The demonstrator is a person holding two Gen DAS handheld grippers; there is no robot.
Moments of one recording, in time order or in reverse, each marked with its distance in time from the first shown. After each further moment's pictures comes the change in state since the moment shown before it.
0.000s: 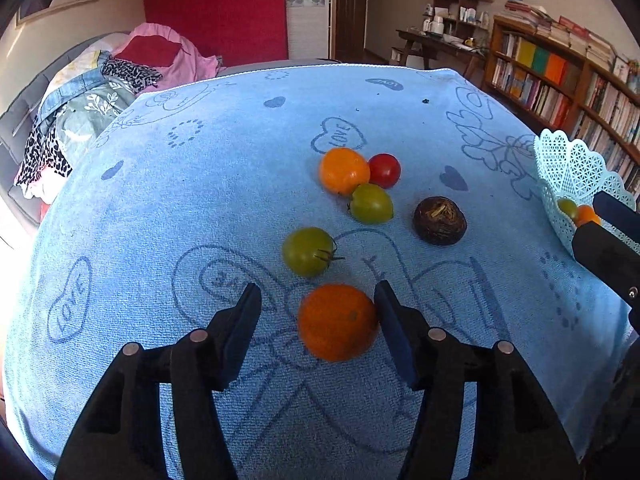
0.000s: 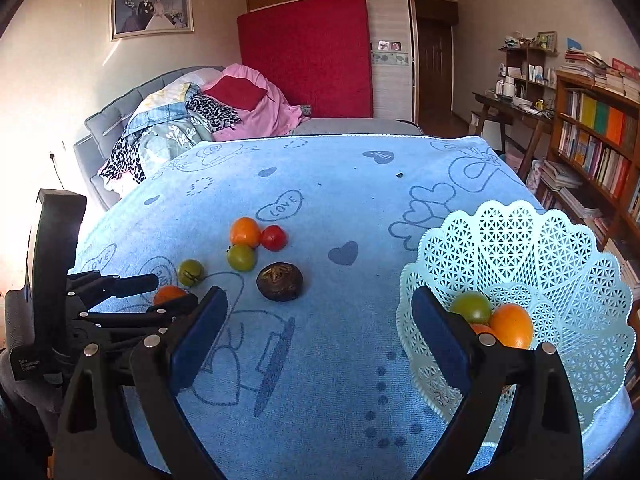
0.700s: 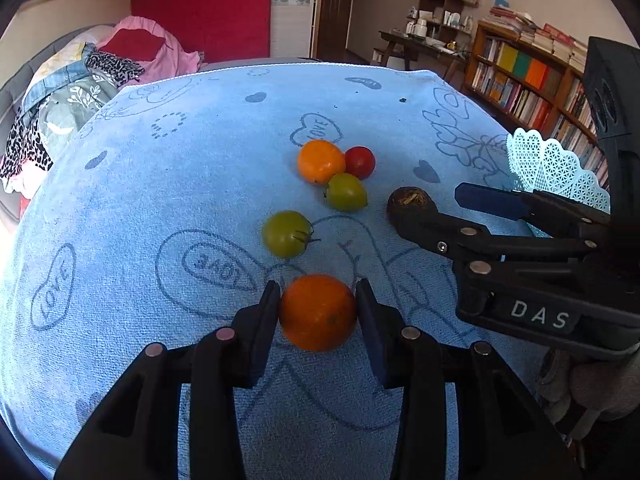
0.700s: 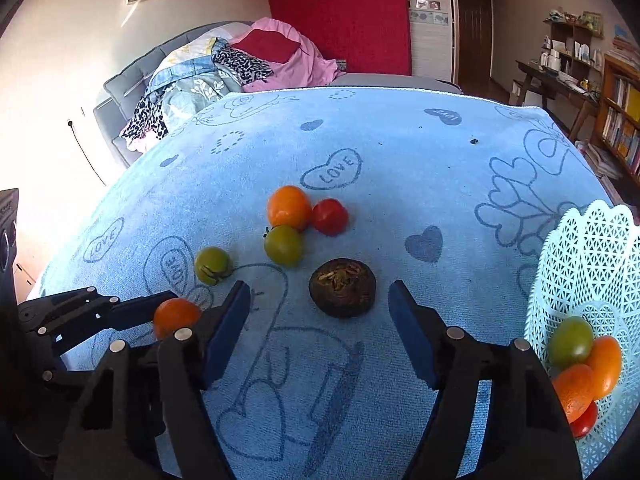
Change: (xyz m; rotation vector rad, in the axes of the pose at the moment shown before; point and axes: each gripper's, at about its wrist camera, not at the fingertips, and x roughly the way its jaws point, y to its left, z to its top) left arm -0.011 0.001 -0.010 -0.011 0.001 -0.090; right arm 0.084 0.030 0.016 -0.033 0.198 0.090
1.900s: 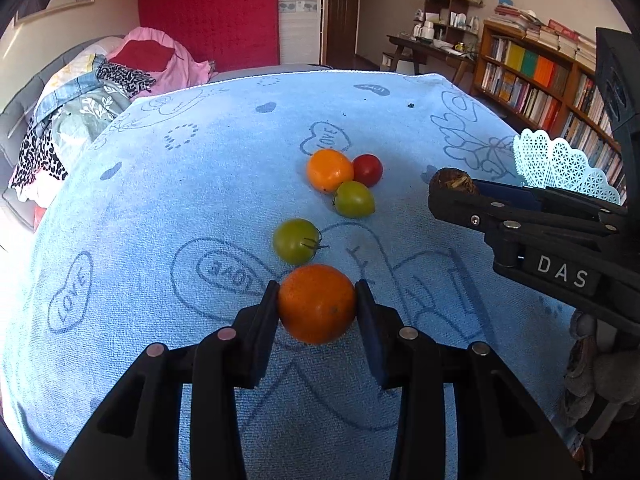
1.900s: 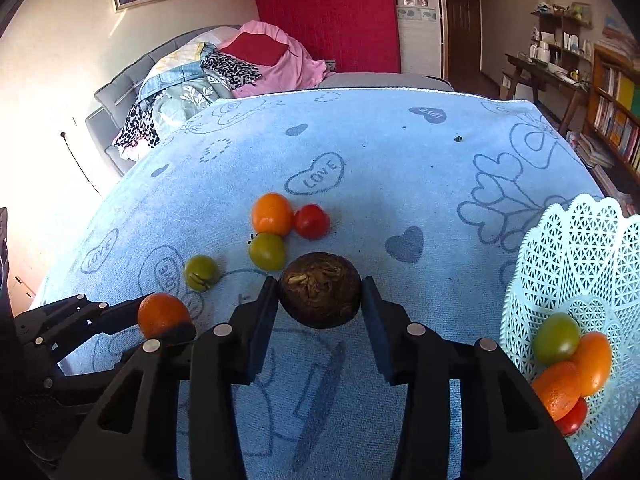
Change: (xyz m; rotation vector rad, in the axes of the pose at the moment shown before) left arm -0.008 -0.006 0.003 0.018 -0.027 0.069; right arm -0.023 -0.011 0.001 0.038 -0.041 0.004
